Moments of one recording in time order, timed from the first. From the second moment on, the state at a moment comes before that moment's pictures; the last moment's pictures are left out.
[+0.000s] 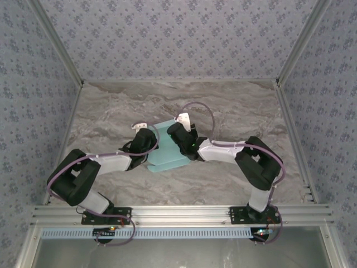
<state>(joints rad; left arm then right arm) -0.63 1.51 0.58 0.28 -0.34 -0.66 0.88 1.77 1.04 0.03 0.68 0.35</state>
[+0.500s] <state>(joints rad) -0.63 1.51 0.58 0.28 -0.36 -0.67 0.77 1.44 0.87 0.06 0.17 0.14</state>
